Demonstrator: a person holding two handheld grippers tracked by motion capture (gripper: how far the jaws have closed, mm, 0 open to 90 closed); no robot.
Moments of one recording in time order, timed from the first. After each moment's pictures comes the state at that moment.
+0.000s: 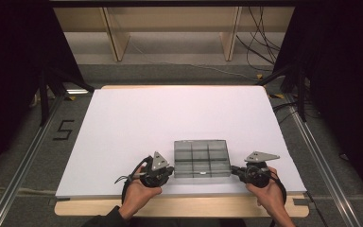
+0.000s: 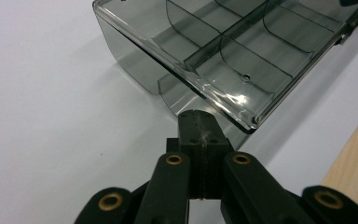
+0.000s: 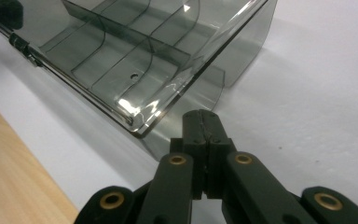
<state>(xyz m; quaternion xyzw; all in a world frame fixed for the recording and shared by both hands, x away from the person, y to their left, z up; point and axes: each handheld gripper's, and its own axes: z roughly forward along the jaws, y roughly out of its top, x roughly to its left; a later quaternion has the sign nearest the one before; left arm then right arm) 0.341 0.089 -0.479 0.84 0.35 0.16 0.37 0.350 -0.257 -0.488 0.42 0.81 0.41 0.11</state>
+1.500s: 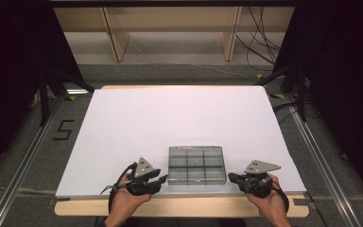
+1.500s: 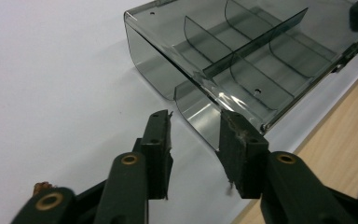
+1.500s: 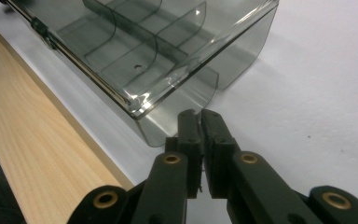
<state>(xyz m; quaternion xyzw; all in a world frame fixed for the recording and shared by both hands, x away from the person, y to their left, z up) 0.317 0.118 -0.472 0.80 0.40 0.14 0.43 0.320 -0.254 -0.480 0.37 0.82 0.41 0.12</state>
